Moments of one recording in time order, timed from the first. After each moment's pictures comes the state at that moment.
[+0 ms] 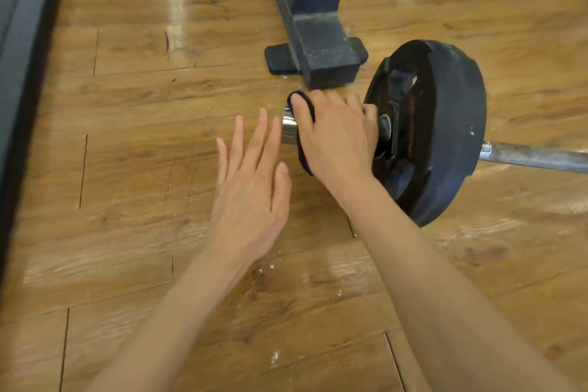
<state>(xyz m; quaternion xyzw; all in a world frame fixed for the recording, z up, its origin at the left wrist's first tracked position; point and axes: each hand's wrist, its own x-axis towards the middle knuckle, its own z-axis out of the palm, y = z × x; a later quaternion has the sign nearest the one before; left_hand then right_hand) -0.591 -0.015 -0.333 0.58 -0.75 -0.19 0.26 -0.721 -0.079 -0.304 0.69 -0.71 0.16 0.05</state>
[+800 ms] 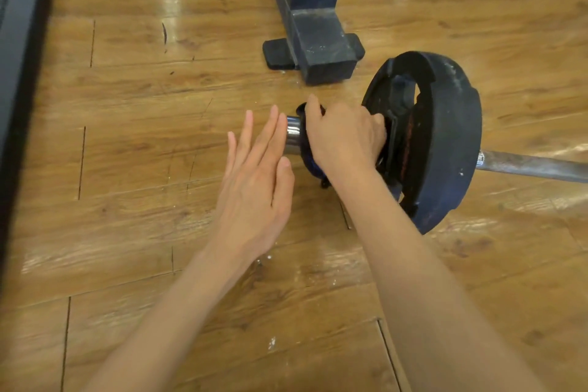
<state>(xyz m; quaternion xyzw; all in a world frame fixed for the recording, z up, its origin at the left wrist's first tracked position) -0.596 -0.007 -0.325 0.55 -0.74 -0.23 0.31 -0.725 -0.074 -0.284 0.59 -0.80 0.10 -0.07</state>
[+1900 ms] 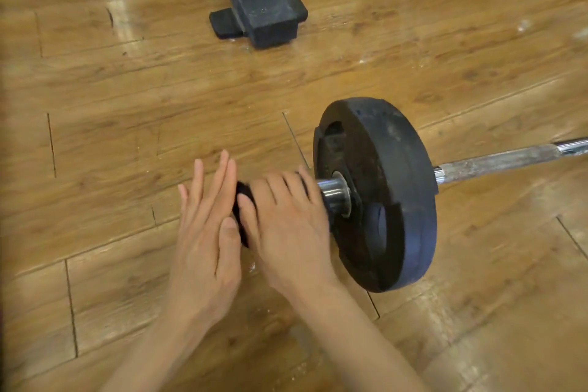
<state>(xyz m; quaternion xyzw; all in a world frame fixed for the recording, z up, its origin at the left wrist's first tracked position) -0.572 0.130 -0.312 0.50 -0.76 -0.28 0.30 -0.695 0.132 -0.303 0.69 -0.71 0.17 -0.02</state>
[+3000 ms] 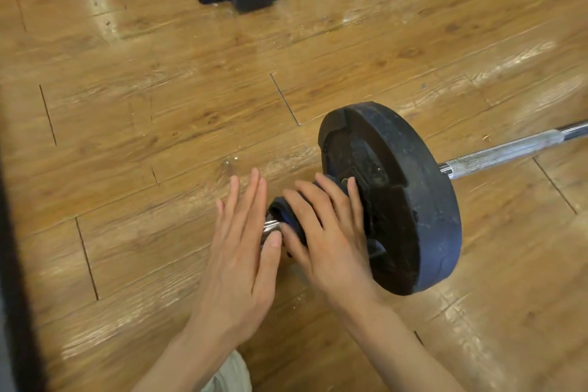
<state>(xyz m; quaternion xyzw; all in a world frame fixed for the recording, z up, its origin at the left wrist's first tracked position) -0.577 0.220 -0.303 0.48 -0.78 -0.33 0.23 -0.727 0.241 -0.314 0.70 -0.68 0.21 -0.01</state>
